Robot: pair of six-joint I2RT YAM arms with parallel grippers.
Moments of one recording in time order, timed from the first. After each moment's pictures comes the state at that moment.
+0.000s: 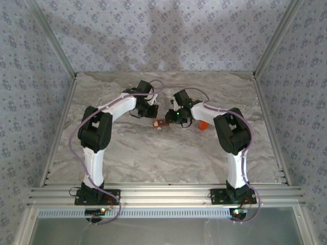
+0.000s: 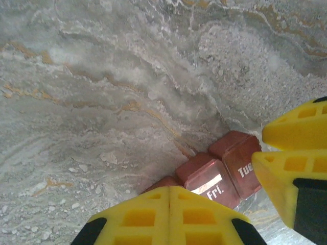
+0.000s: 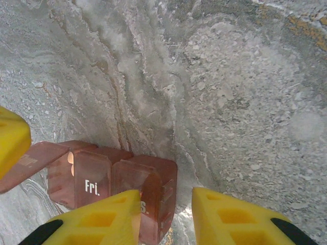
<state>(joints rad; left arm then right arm) -0.48 2.06 1.58 -0.71 0.30 -0.21 0.51 2.02 1.36 -0.38 -0.31 0.45</state>
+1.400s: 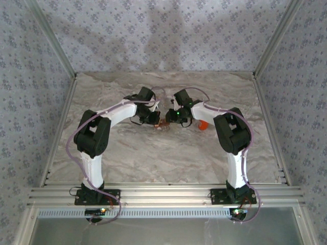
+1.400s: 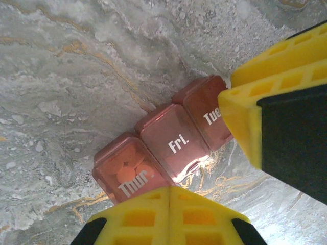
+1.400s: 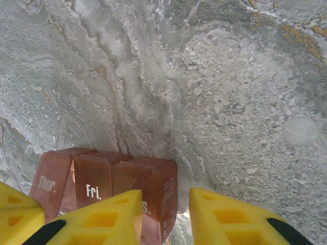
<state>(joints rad) -0.53 1.97 1.42 -0.63 0.33 -0.26 0.51 2.02 1.36 -0.37 -0.30 0.45</state>
